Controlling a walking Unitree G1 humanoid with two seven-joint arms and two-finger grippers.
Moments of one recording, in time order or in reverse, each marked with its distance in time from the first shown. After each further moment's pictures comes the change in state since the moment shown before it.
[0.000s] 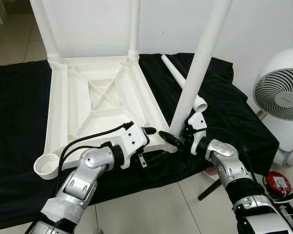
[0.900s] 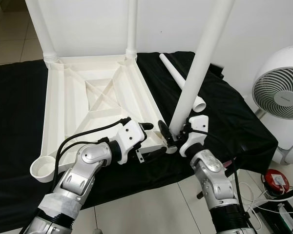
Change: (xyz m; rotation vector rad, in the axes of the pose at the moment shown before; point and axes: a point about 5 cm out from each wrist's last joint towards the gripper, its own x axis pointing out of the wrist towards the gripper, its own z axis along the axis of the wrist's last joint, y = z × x) left arm -0.004 0.011 0.009 0.046 -0.006 0.015; right arm -0.006 0.038 0.019 0.167 -0.165 -0.408
